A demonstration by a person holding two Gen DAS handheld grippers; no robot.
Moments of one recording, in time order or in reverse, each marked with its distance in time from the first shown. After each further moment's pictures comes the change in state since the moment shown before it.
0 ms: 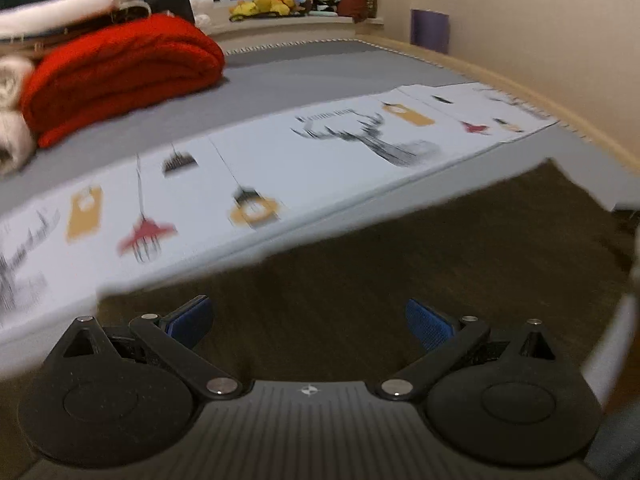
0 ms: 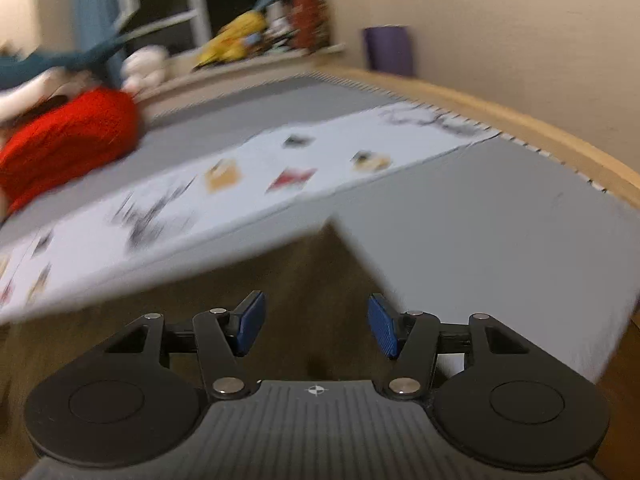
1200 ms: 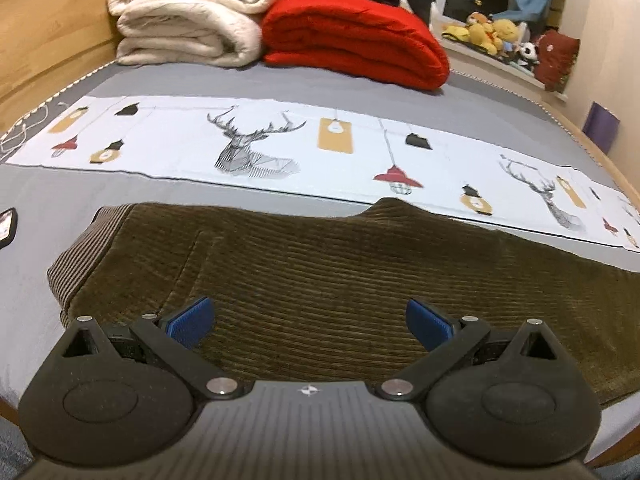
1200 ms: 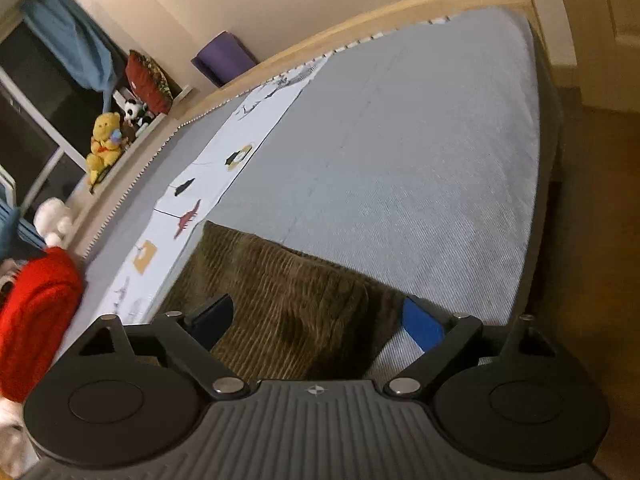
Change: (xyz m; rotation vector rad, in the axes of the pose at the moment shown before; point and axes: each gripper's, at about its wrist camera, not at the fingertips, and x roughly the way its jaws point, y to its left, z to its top) left arm -0.141 0.139 -0.088 -0.492 0.017 0.355; right arm 0.021 -0.063 -0.041 0.704 -0.083 -0.112
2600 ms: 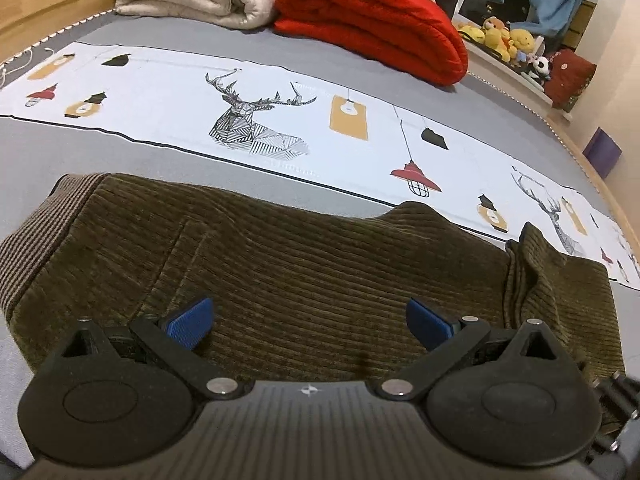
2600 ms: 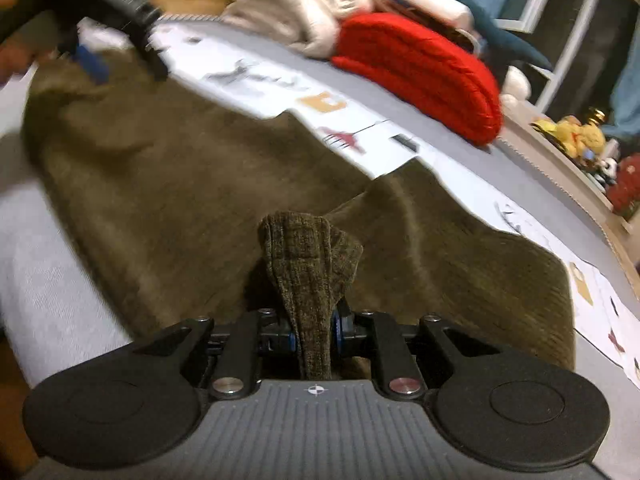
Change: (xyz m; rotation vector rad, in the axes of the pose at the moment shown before) left arm 0.063 0.029 0.019 -0.121 0.073 -0.088; right arm -0.095 0.271 -0.310 -1.511 0.081 0.594
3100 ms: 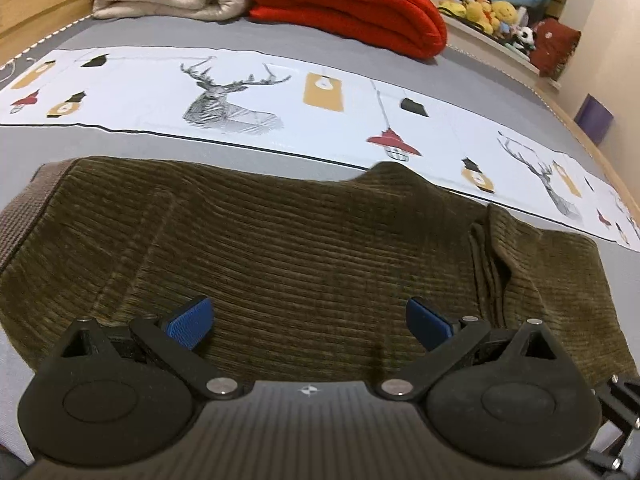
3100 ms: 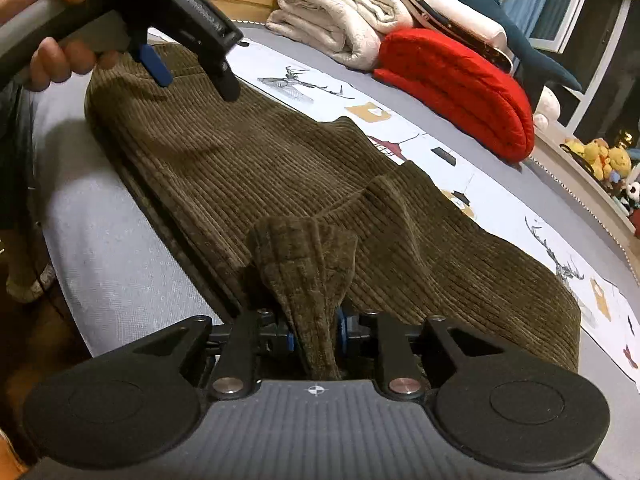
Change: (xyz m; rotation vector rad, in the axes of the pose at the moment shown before) left arm 0.003 -0.026 -0.024 0.086 0.034 -0.010; right arm -0.036 0.029 -0.027 -0.016 0.023 0.138
